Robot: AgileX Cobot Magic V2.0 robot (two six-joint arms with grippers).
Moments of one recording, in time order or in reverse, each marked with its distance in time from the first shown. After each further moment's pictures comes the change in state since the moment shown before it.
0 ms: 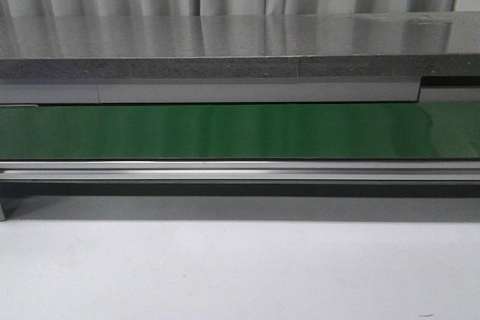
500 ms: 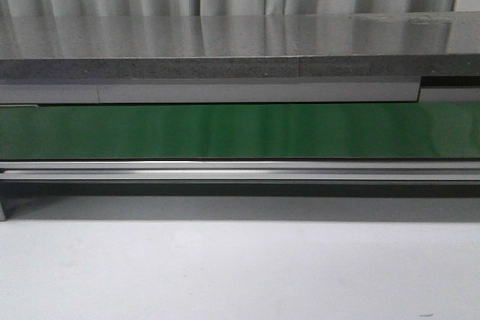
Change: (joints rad) left arm 0.000 0.286 -0.416 0.016 0.360 0.000; right arm 0.000 0.000 0.000 0.000 0.000 0.000
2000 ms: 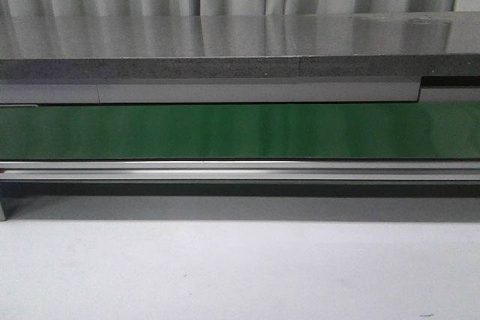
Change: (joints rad) left arm 0.024 0.542 -0.324 0.096 0.343 0.000; right arm 0.000 0.000 0.000 0.000 0.000 0.000
